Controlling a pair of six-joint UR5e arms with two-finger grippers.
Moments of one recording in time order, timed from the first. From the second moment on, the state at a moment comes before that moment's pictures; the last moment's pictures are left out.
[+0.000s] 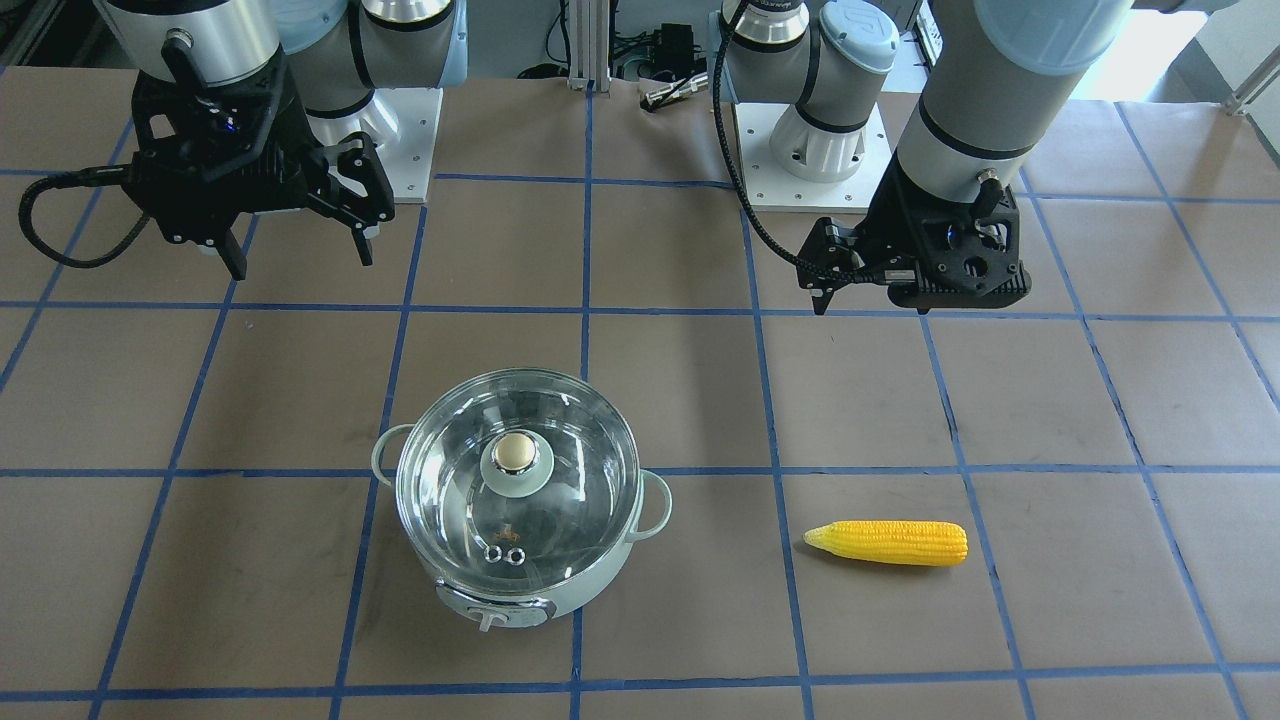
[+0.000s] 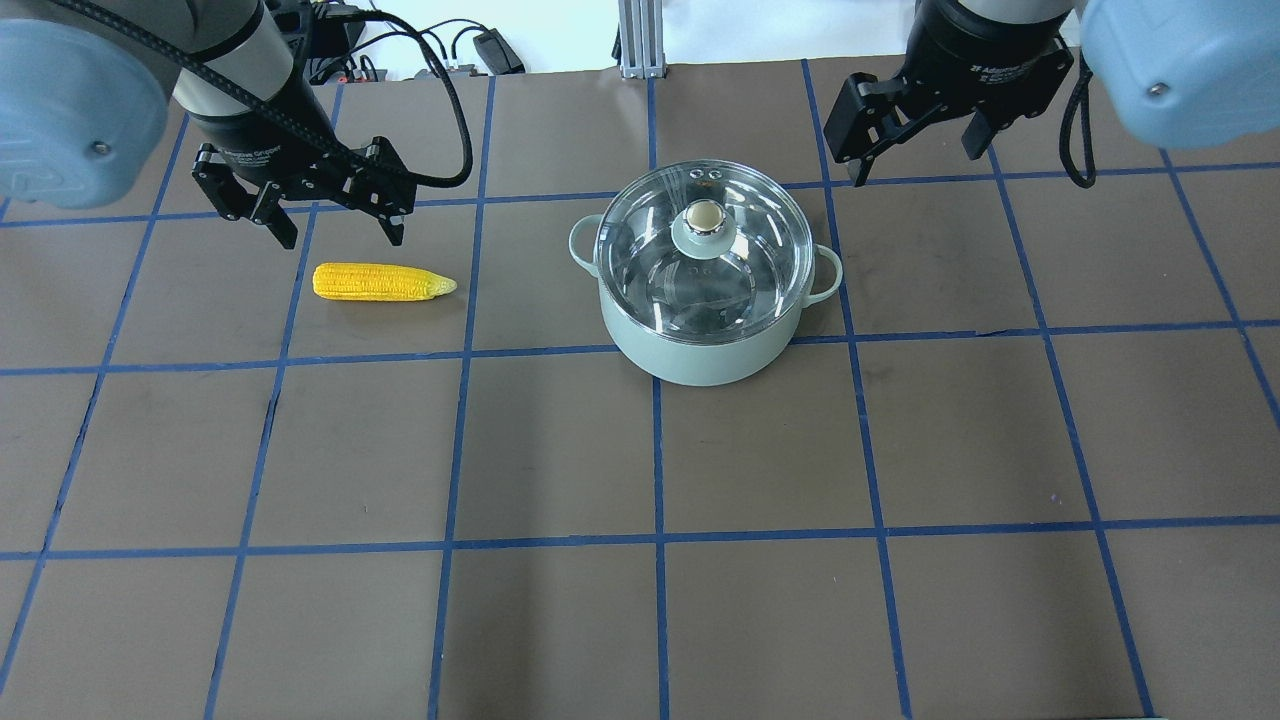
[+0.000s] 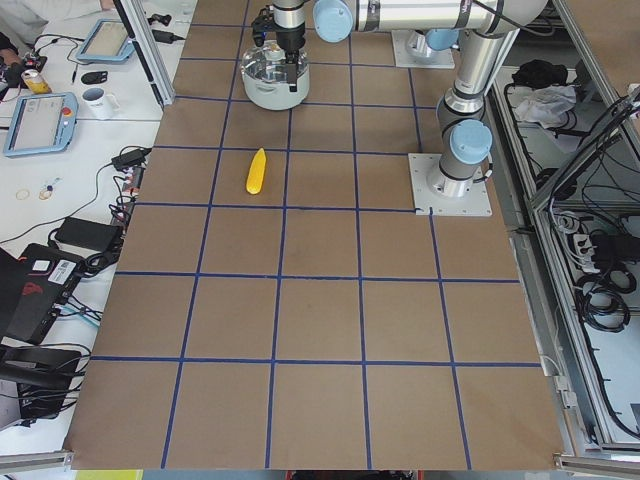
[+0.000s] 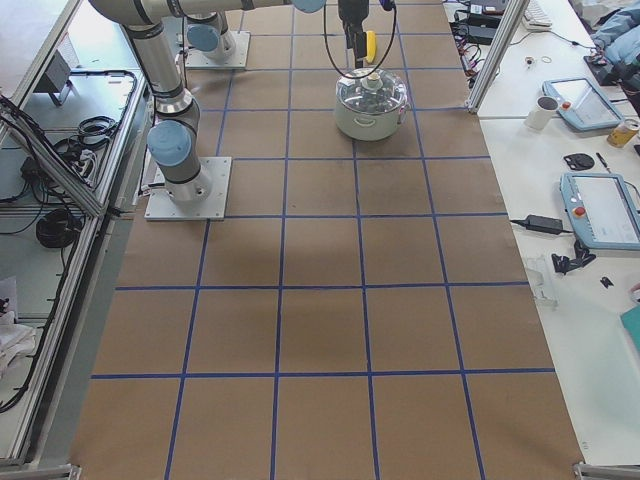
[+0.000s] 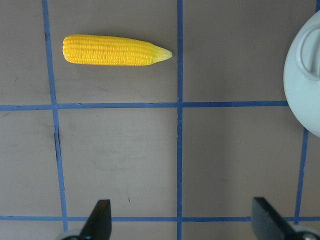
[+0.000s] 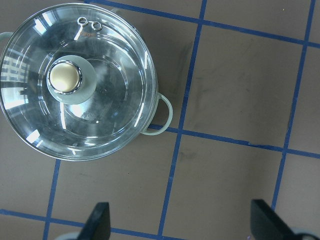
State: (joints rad) left arm -1.56 -1.64 -1.54 -1.55 1.60 0.00; right arm 1.64 -1.54 1.48 -1.62 -1.60 -0.12
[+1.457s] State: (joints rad) left arm -1.45 -1.74 -1.55 -1.29 1.61 -0.72; right arm 1.82 -1.18 1.33 -1.86 -1.60 0.30
